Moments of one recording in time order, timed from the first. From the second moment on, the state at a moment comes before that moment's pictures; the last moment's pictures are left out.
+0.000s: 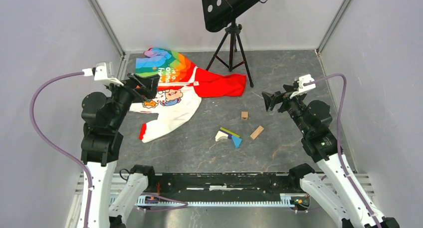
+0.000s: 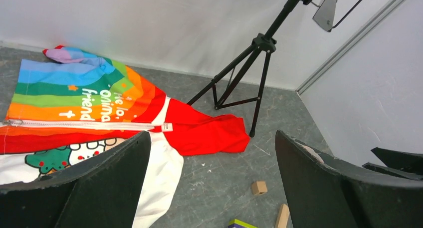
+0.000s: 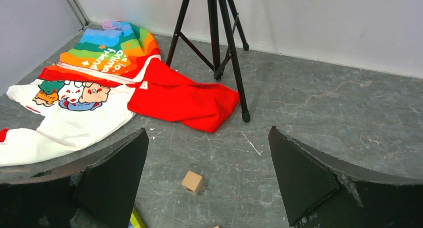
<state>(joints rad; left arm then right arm) -0.10 0.70 1.15 -0.42 0.14 -0.42 0.35 0.65 0.71 -0.07 -0.02 0.08</state>
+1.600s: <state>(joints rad) -0.19 0.83 1.00 -0.65 0.14 -0.35 0.95 2.26 1.42 0.58 0.08 0.45</state>
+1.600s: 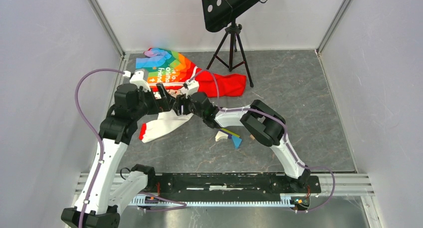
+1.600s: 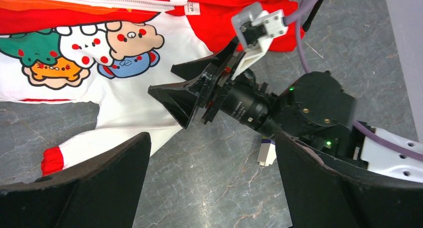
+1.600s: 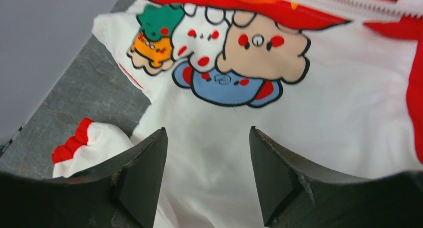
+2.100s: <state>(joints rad) -0.20 0.89 1.01 -0.65 0.12 -0.35 0.95 2.15 1.16 0.58 0.02 0.59</state>
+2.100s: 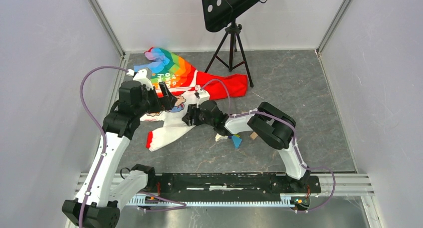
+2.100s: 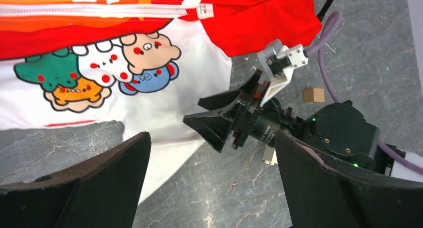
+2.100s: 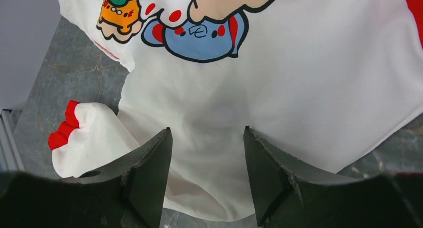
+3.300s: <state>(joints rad) 0.23 1.20 0.90 -0.57 0.28 -0.53 0.75 1.81 1.03 0.07 0.02 0.13</state>
